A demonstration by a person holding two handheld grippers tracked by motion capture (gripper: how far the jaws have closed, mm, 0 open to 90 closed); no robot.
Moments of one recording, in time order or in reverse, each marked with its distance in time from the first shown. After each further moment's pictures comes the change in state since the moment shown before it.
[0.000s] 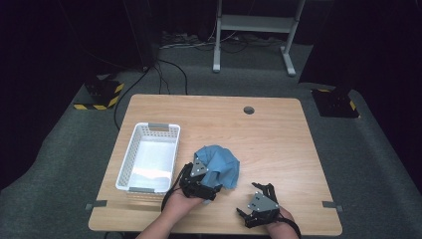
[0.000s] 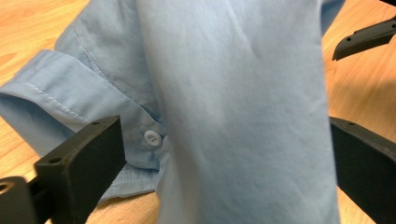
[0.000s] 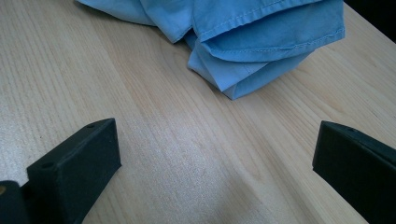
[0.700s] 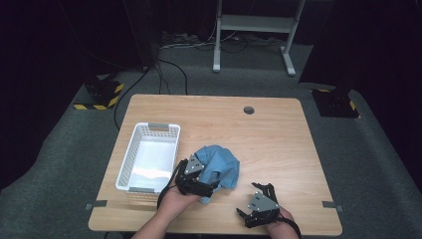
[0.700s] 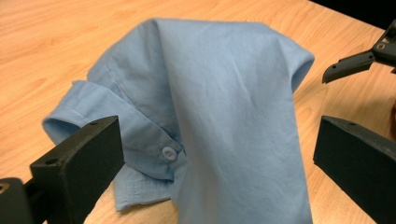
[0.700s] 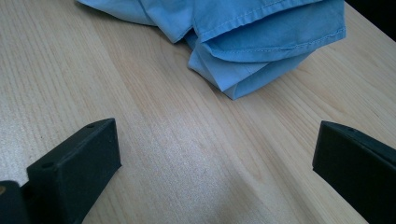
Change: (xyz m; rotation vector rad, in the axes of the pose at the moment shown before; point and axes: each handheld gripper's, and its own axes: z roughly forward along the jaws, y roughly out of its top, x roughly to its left) left arm 0.006 0.010 -0.021 -0.063 0.000 0.005; right arm 0.000 0.000 0.000 0.001 0.005 0.001
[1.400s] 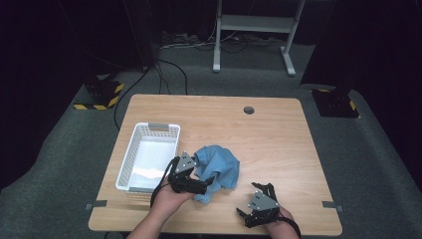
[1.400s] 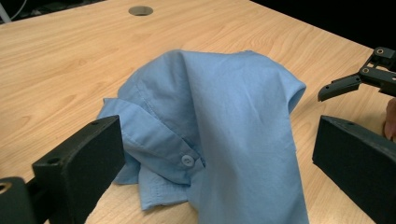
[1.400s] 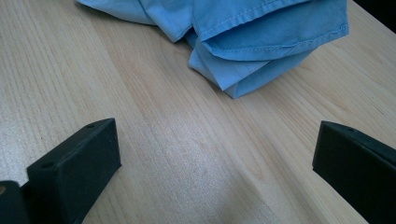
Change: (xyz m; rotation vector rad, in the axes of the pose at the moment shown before) left arm 0.009 0.005 -0.022 -0.057 0.023 0.001; right arm -0.001 0.000 0.001 0.005 0.011 0.013
